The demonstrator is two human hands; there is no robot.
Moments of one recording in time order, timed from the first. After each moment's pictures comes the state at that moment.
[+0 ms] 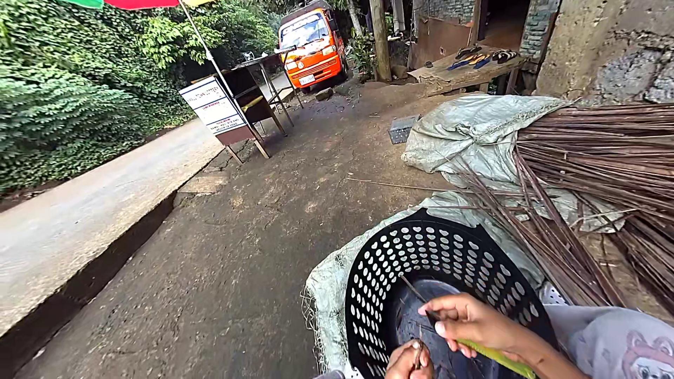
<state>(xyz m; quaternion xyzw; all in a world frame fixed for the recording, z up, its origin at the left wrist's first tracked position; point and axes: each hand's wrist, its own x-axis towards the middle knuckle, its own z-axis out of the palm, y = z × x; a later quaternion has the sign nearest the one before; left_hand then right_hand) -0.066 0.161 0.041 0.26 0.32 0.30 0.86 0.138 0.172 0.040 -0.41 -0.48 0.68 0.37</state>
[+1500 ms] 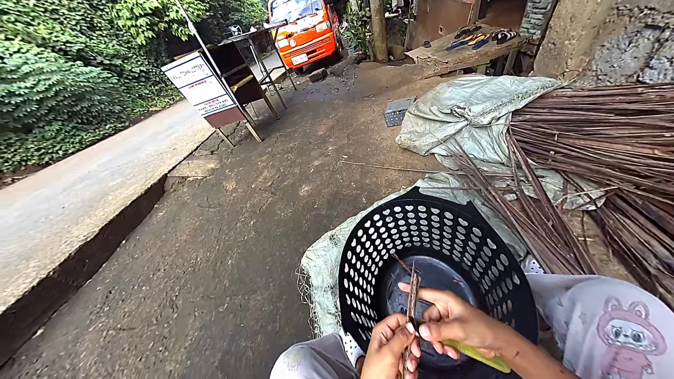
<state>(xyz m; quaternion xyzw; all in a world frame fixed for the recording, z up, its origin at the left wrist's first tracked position) -0.073 0.146 0.055 0.36 0.41 0.32 0.77 0.110 0.148 0.033 -0.36 -0.43 0.75 0.36</state>
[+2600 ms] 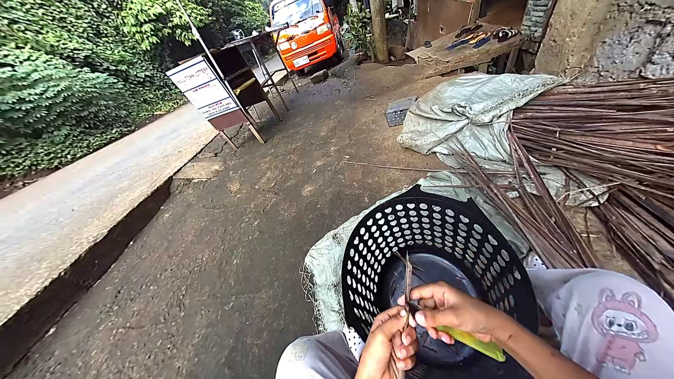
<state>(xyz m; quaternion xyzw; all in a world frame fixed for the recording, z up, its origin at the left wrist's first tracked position) -0.076 0.156 0.051 0.28 0.37 0.30 0.83 0.111 0.156 0.031 -0.35 -0.46 0.74 0.34</state>
